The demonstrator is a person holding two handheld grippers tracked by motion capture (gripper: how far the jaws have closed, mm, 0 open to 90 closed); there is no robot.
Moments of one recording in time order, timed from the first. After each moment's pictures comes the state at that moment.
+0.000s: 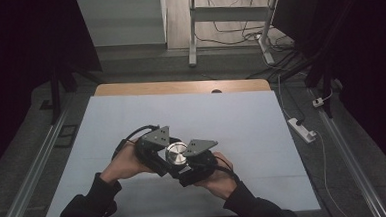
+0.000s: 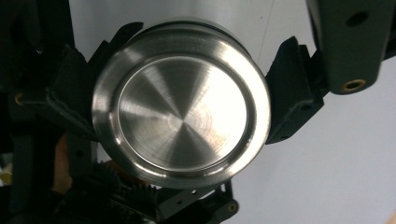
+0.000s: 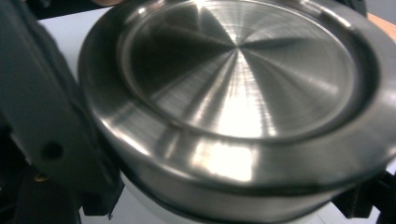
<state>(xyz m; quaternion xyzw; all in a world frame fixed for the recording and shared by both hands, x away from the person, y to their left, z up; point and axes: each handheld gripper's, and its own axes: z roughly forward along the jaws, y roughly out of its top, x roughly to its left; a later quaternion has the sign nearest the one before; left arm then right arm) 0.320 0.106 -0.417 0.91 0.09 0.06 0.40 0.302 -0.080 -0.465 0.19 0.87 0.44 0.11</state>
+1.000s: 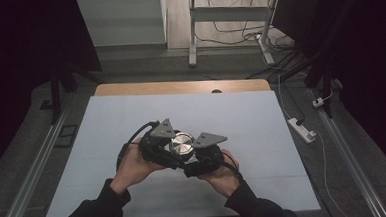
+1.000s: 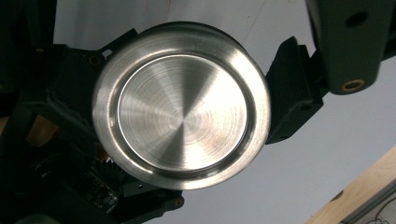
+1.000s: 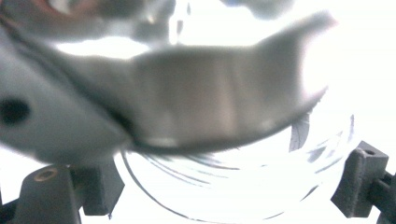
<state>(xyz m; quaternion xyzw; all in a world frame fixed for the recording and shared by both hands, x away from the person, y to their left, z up) 0.309 0.094 -0.402 0.88 0.21 0.11 0.41 0.313 -0.095 -0.461 0.26 0.84 0.45 0.14</state>
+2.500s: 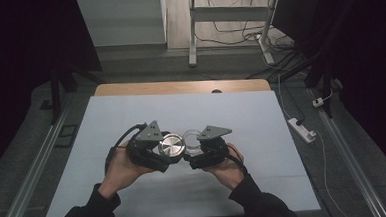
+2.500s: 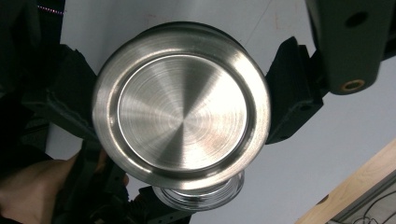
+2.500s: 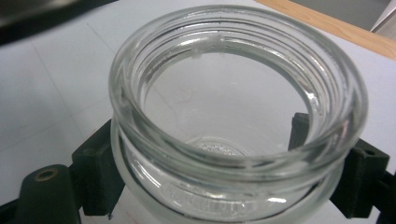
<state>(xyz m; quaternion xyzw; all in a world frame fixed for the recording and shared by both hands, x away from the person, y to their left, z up) 0.294 0.120 -0.400 0.88 0.22 0.12 0.41 0.335 -0.108 -0.460 0.27 0.85 0.44 0.15</state>
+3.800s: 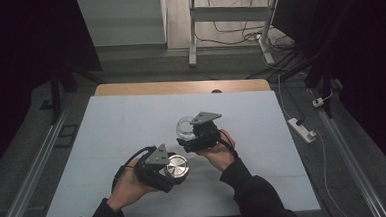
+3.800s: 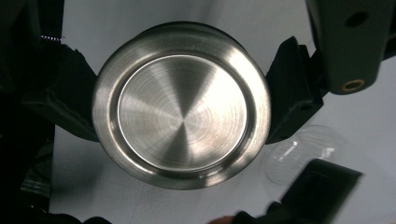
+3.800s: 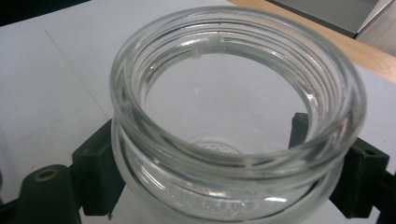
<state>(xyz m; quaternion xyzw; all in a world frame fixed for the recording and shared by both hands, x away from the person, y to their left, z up) 0.279 0.103 -0.467 0.90 0.19 0.09 0.39 0.386 -0.086 -0.466 0.27 0.85 0.43 0.16</state>
